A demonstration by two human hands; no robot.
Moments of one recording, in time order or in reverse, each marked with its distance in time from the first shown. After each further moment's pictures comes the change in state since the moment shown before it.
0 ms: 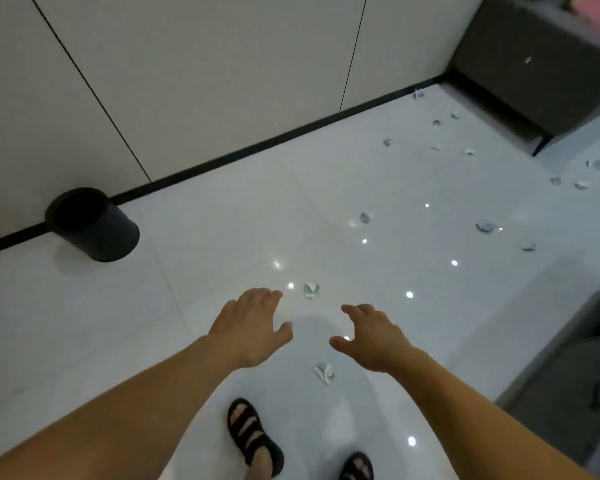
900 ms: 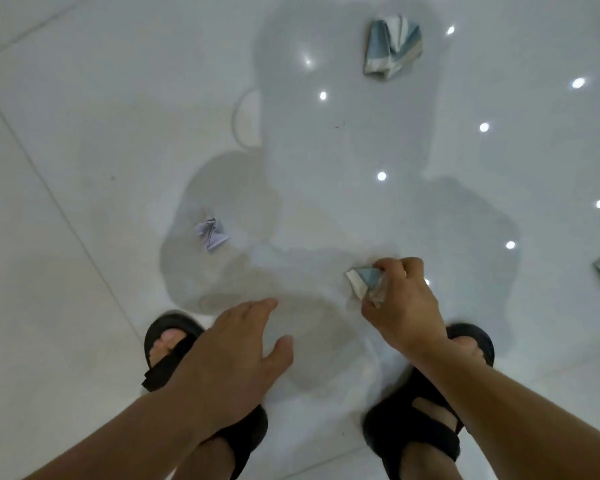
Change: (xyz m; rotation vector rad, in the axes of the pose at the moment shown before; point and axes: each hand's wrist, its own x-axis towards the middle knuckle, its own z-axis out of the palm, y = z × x) left_hand 0.266 -0.152 0.552 -0.415 -0.364 -0.327; right_hand 0.389 0.200 0.528 0.171 -0.088 0.094
